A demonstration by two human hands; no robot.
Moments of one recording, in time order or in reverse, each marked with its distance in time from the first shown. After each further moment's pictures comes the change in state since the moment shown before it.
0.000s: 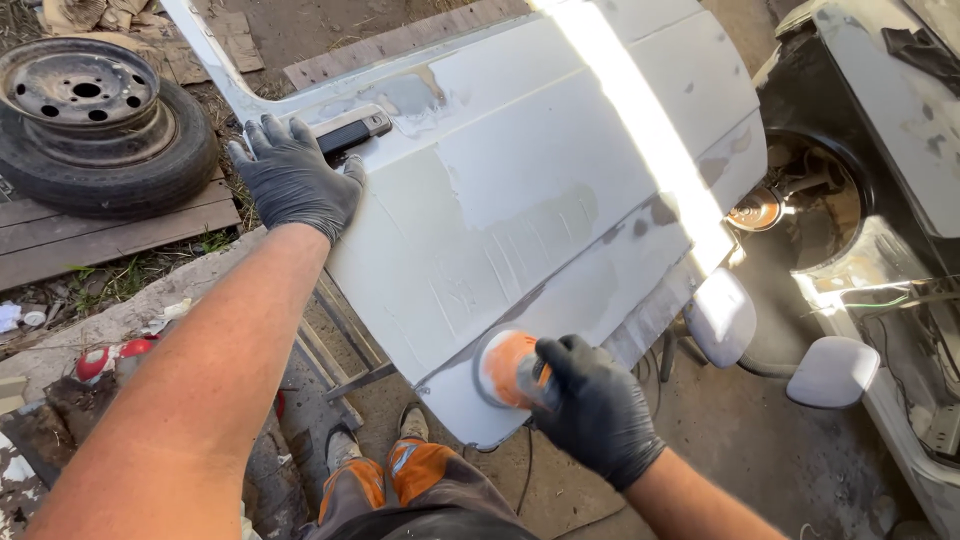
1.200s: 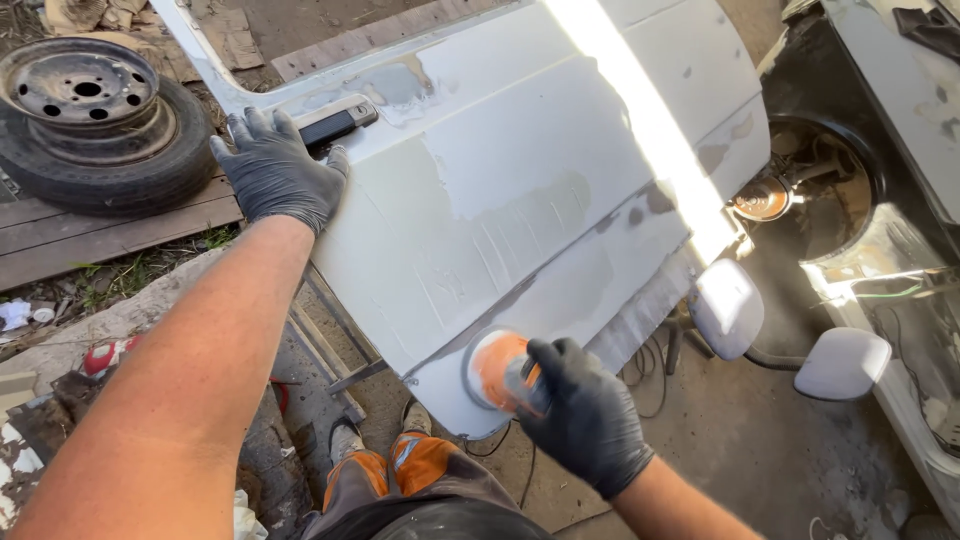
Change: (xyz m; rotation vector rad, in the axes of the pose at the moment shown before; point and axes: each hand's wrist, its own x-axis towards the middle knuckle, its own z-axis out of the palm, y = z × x) left_hand -0.005 0.002 -0.008 0.003 -0.035 -0.015; right_hand -0.019 -0.001 0.004 0.016 0.073 -0.025
